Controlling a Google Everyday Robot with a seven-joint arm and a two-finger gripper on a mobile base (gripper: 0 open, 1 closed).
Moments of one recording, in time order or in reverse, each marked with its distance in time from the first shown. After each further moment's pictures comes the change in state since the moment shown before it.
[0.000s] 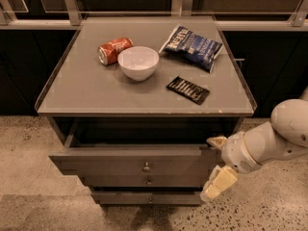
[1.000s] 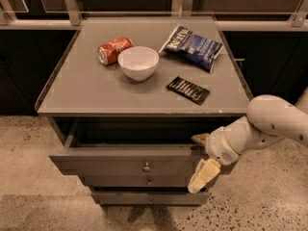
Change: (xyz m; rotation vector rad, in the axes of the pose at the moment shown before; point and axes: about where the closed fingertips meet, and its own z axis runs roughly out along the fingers) arm -0.016 -0.024 0.045 -0.082 -0.012 -0.041
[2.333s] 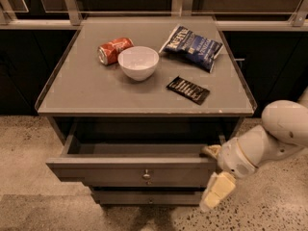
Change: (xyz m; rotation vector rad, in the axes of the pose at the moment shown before) arm 0.020 0.049 -0.020 -0.090 0.024 0.100
